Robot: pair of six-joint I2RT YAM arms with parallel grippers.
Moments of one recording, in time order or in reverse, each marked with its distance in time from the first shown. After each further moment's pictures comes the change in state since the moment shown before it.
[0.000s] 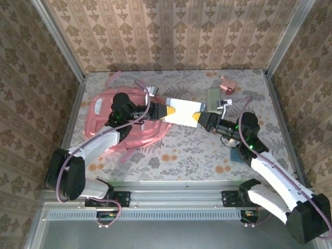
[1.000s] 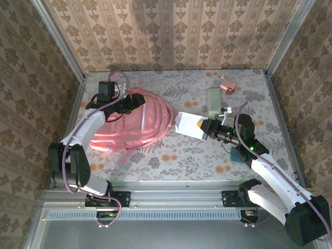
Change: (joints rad) left arm 0.343 0.139 0.298 -1.066 -0.443 0.602; right arm -0.033 -0.021 -0.044 -0.320 0.133 -0.141
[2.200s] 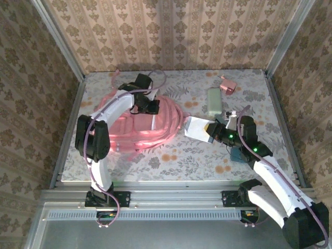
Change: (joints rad) left arm -0.294 0.375 0.447 -0.471 -0.364 0.378; right arm -0.066 -0.056 0.006 -0.238 0.111 -0.130
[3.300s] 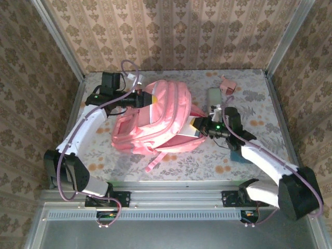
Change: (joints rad) left arm 0.169 -0.451 -0.269 0.358 0.672 -0.187; right arm 0.130 0.371 0.086 0.326 -0.116 0.224
